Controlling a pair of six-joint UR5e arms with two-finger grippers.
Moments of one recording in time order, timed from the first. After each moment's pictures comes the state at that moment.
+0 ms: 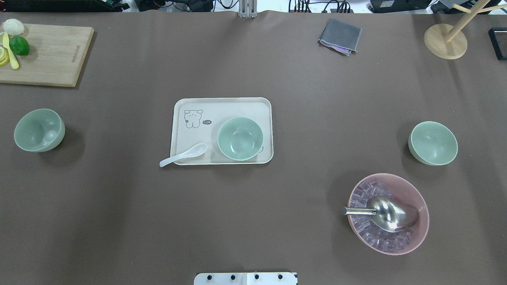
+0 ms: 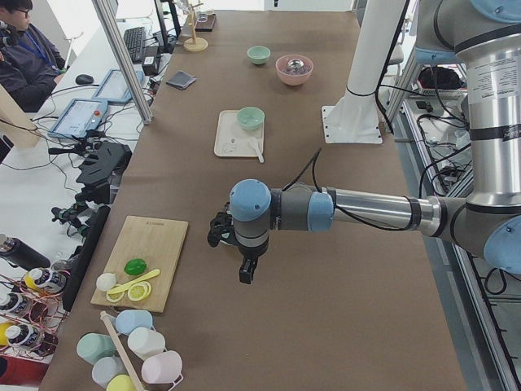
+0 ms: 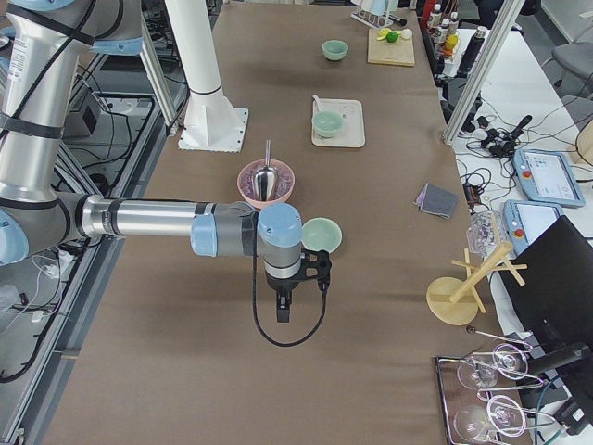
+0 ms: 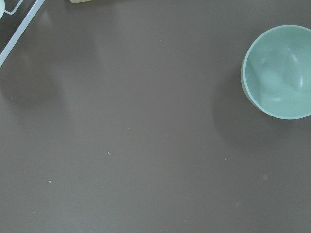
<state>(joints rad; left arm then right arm) -1.58 -1.38 -1.85 -1.48 -2.37 0.24 1.55 -1.88 1.89 -1.54 2.28 -0.01</state>
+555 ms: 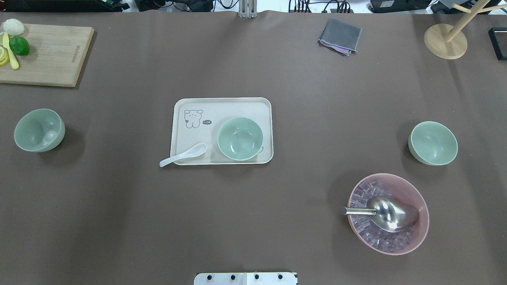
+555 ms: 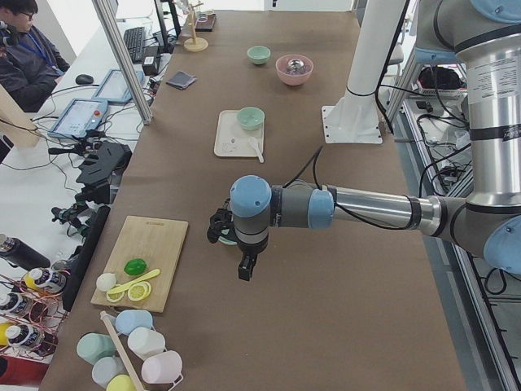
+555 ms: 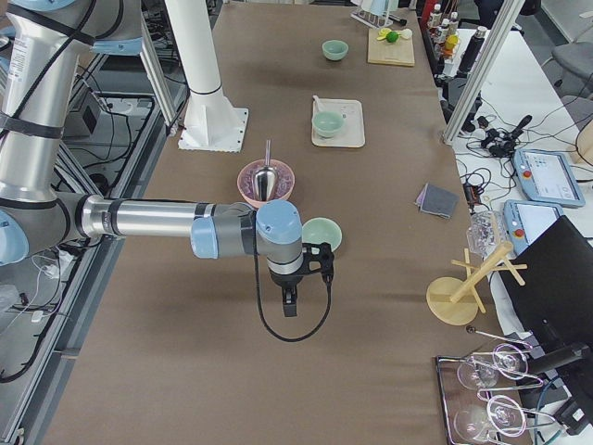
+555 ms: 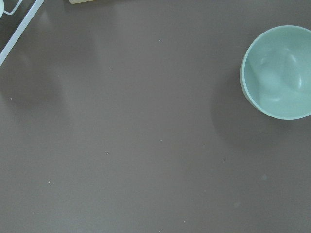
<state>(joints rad) -1.58 -1.39 -1.87 -1.48 -2.37 0.24 1.55 -1.88 1.88 -1.42 2.32 -0.01</state>
